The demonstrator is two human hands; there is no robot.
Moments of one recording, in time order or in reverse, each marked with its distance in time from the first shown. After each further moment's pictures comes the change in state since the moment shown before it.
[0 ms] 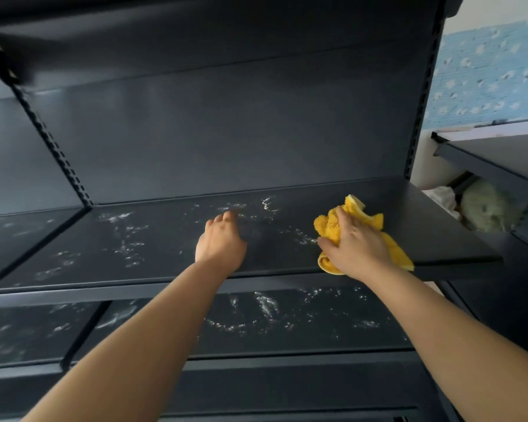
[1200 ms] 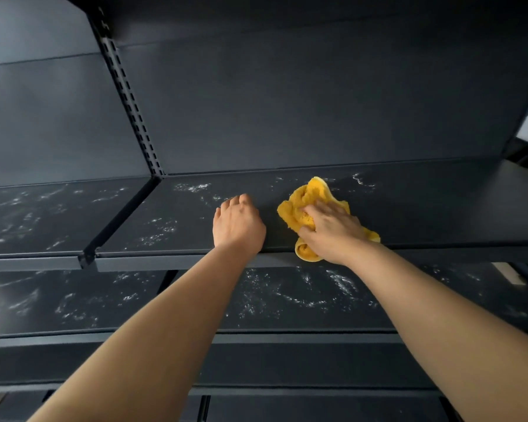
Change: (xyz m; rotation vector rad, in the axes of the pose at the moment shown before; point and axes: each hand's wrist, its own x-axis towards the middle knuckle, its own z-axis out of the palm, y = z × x) left_hand 0.012 -0.175 -0.049 0.018 0.054 -0.013; right_hand -0.009 -0.229 0.074 -0.052 -0.221 -0.148
